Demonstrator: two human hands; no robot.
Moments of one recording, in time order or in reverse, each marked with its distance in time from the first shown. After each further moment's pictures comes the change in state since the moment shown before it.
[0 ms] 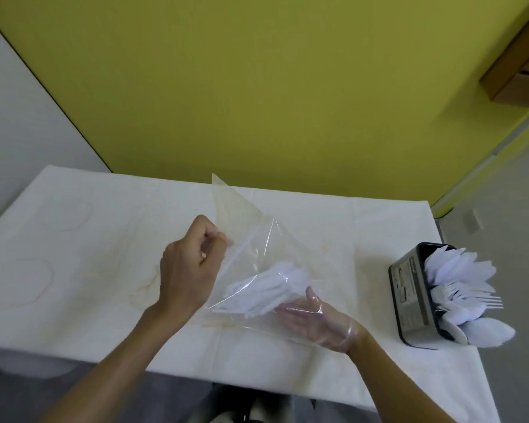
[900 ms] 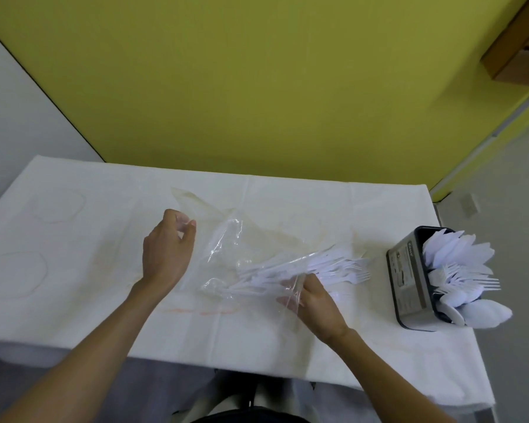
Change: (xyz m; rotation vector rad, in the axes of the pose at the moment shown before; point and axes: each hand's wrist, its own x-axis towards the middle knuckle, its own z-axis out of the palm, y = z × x) left_hand 0.026 -0.075 0.014 0.294 -0.026 -0.252; right_hand 0.019 0.027 -0.005 -1.649 0.541 -0.979
